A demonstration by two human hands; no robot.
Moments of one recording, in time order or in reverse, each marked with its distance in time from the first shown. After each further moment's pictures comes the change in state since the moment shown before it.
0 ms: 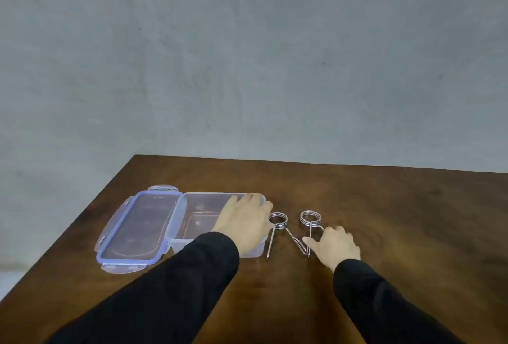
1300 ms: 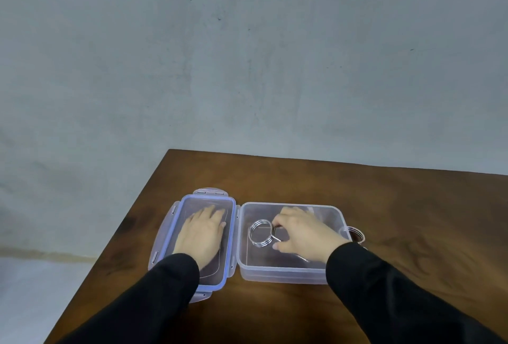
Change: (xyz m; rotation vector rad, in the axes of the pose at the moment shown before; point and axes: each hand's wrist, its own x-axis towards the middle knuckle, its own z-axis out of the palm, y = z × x) left_hand -0.054 -0.244 0.119 -0.310 -0.005 -0.403; right_hand -0.007 -0.227 0.012 -0.083 -0.167 -0.834
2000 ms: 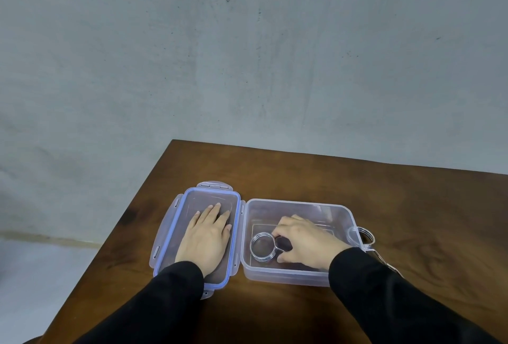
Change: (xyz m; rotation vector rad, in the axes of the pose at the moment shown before) left_hand -0.004 -0.008 0.026 0.010 -0.051 -0.019; right_hand 0.015 0.006 0.024 0.004 -0.139 -0.057
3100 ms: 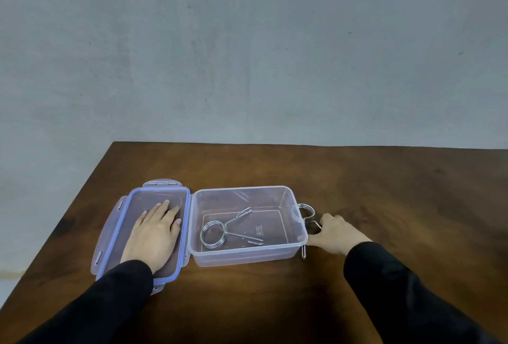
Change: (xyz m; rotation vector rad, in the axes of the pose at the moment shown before) left_hand 0.000 0.001 0.002 0.014 0.011 0.006; right_hand -0.116 0.098 0.004 0.247 0.008 0.900
